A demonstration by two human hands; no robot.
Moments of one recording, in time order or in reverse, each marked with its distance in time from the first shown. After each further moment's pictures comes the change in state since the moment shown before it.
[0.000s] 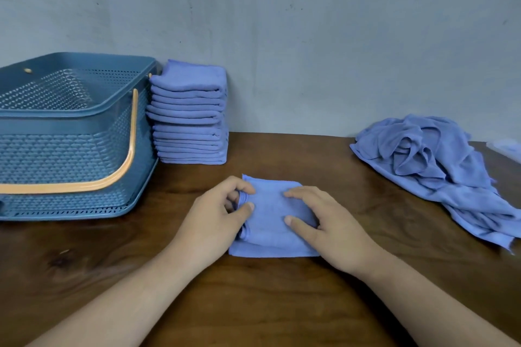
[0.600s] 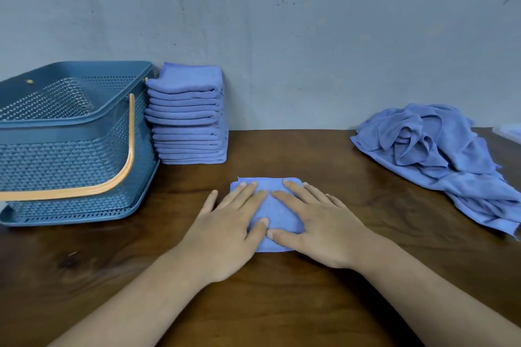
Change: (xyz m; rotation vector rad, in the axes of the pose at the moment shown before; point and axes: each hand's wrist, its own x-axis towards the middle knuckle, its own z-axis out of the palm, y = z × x) left_hand -0.013 0.011 0.010 0.783 -0.346 0.075; right_hand 0.002 -0.024 -0.001 -0.348 -0.283 0.118
